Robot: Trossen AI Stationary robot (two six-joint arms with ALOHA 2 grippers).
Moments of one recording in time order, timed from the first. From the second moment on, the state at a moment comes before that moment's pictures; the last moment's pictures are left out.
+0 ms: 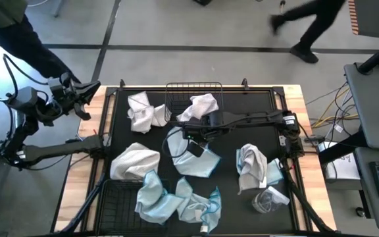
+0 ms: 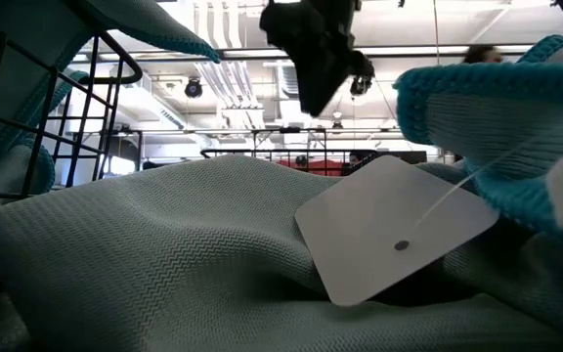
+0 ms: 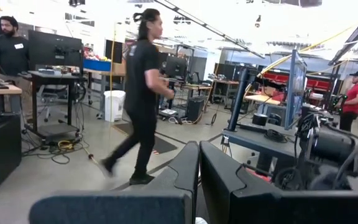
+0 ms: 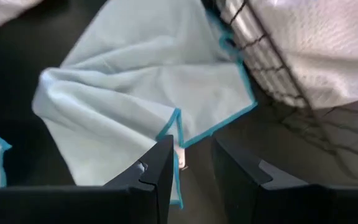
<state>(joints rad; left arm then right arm) 0.38 0.44 1.12 -0.55 -0.20 -0.11 0.02 2.02 1.95 -1.26 0.19 0.57</state>
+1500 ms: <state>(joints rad) 0.37 0.43 1.12 -0.55 -0.09 -0.15 0.03 2.02 1.60 -0.93 -0.07 0.69</state>
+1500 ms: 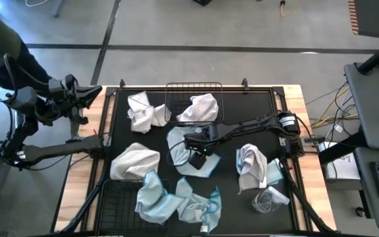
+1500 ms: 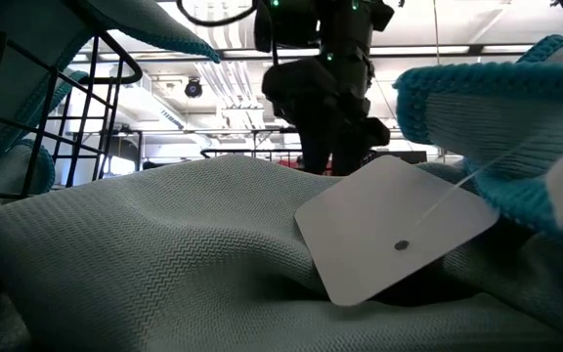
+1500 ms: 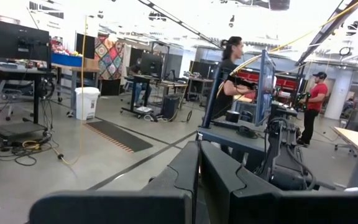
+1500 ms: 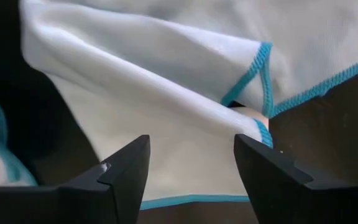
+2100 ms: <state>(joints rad) 0.37 0.43 1.12 -0.55 -0.09 -0.15 0.03 2.02 1.50 -0.78 -0.05 0.69</state>
